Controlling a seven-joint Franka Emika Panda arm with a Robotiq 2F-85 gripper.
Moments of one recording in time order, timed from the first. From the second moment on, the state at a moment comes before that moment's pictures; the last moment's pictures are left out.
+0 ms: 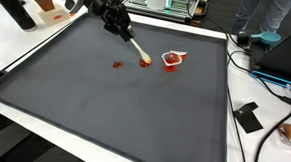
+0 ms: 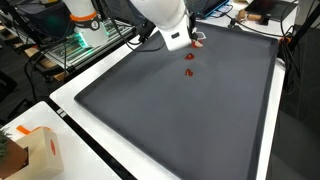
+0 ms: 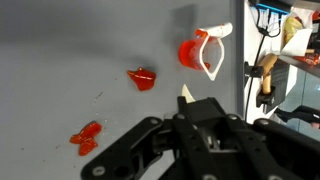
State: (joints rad) arm -0.14 0.32 0.02 -2.07 0.89 2.03 -0.61
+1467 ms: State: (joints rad) arm -0.08 0.29 0.02 -2.11 0.86 2.21 -0.45
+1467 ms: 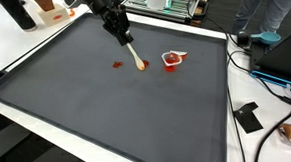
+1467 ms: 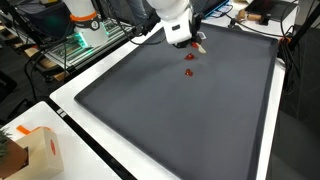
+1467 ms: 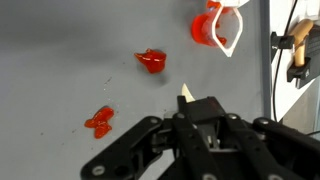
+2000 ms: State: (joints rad) arm -0.06 0.21 0.02 -2.08 0.65 2.14 -0.31
